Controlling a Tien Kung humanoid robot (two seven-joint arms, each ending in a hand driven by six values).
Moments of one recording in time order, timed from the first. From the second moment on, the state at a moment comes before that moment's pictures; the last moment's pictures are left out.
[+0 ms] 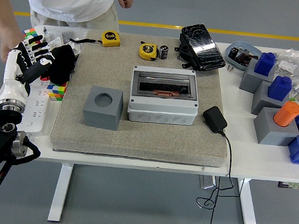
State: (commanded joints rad) left arm -0.24 0.20 -1.27 -1.27 1.03 0.47 -0.20; right arm 0.06 -0.24 0.41 0.36 -0.27 -0.02 -0.13
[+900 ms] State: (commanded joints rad) left arm -0.24 0.20 -1.27 -1.28 1.03 0.47 -0.20; right arm 0.06 -0.23 0.41 0.36 -0.27 -0.02 -0.13
